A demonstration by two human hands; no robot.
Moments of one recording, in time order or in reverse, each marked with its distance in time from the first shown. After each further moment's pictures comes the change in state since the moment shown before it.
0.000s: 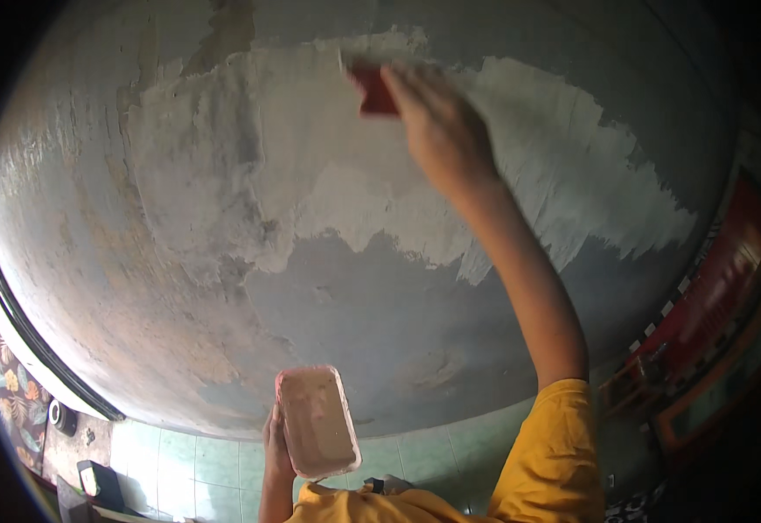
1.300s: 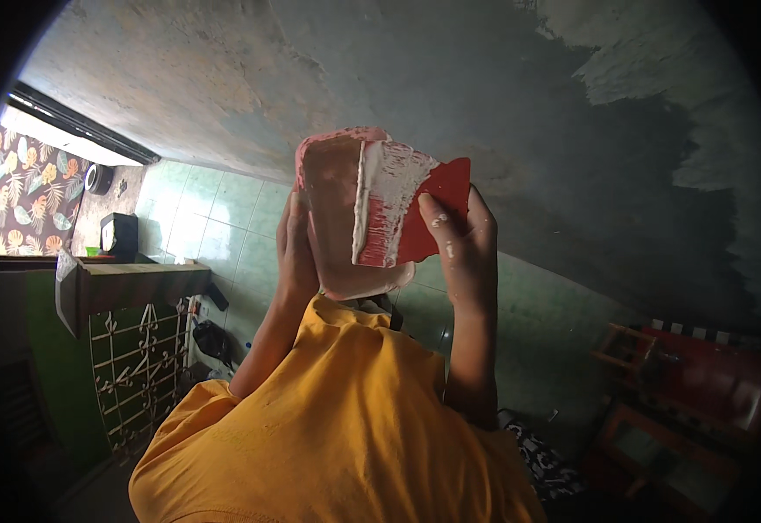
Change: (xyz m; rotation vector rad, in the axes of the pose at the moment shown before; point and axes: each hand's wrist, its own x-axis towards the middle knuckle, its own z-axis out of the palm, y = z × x) left_hand -0.049 -0.063 0.089 0.183 0.286 0.172; right_hand -0.291 -0.192 -0.136 1.634 -0.714 1.644
